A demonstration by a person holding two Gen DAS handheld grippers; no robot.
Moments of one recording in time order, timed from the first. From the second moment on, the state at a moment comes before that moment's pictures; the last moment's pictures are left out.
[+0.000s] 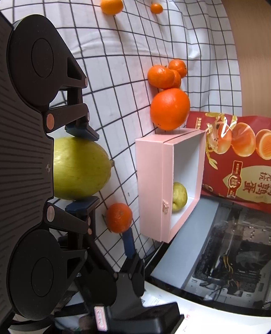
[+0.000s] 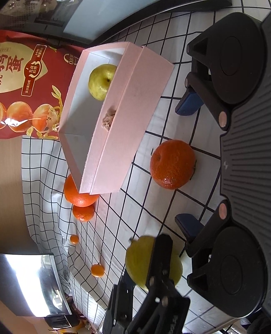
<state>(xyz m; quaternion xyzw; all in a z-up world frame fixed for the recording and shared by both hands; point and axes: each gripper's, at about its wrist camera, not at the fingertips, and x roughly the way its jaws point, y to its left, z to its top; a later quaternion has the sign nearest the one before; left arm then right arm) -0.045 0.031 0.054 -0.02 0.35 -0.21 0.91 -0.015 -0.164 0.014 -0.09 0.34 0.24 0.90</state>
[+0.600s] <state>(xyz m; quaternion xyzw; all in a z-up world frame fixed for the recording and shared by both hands) -0.069 0.048 0.057 -0.04 0.34 -0.21 0.92 -0.011 -0.167 0.017 -0.08 0.33 0.23 0.91</state>
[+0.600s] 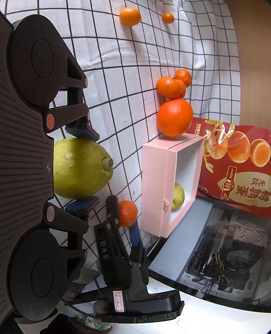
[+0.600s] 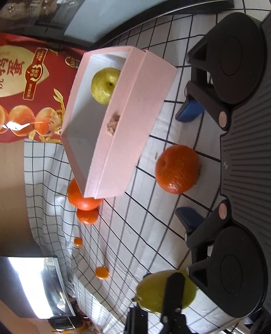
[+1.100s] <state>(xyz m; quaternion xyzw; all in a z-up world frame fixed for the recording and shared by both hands) -0.069 0.051 0.049 -0.07 0.35 -0.23 0.91 -0.035 -0.173 0.025 -0.10 0.32 0.23 0.91</state>
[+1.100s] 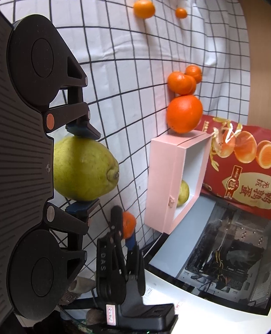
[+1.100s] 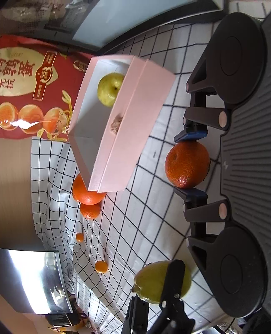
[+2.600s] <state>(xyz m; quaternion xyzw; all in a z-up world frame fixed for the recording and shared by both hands) 0.139 -0.058 0.086 0.02 0.35 -0.17 0.92 0.152 -0.184 0.138 -0.02 0.33 0.07 0.94</state>
